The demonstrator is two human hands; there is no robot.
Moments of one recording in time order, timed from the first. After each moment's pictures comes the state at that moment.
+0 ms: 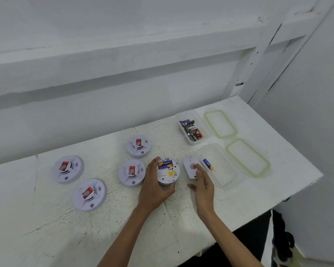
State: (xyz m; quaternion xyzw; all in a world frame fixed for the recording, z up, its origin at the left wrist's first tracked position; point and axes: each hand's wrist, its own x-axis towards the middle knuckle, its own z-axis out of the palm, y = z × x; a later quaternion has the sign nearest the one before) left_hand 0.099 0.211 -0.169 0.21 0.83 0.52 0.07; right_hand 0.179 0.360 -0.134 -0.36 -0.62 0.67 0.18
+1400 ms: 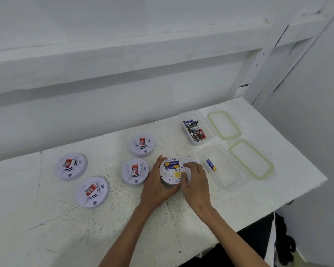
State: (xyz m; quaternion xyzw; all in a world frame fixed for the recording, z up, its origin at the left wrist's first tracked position) left_hand 0.093 0.217 -0.185 0.19 0.81 0.55 0.09; right_hand 0.159 0.350 -0.127 -0.22 -0.90 0.35 0.11
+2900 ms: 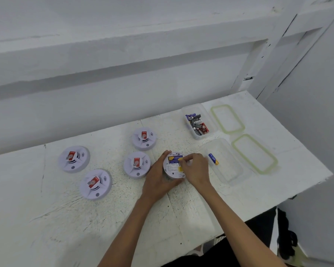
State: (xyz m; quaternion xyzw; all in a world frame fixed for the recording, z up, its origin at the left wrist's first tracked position) left_hand 0.093 0.217 -0.177 0.16 0.77 0.59 0.18; right_hand 0.118 0.365 -0.130 -0.29 -0.88 0.38 0.03
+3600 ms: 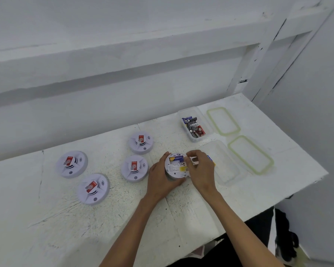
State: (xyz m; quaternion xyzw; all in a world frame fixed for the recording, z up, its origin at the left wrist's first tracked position) left_hand 0.093 0.233 -0.164 0.19 0.83 0.51 0.09; right_hand 0.140 0.378 -0.109 -0.23 -0.85 0.44 0.17
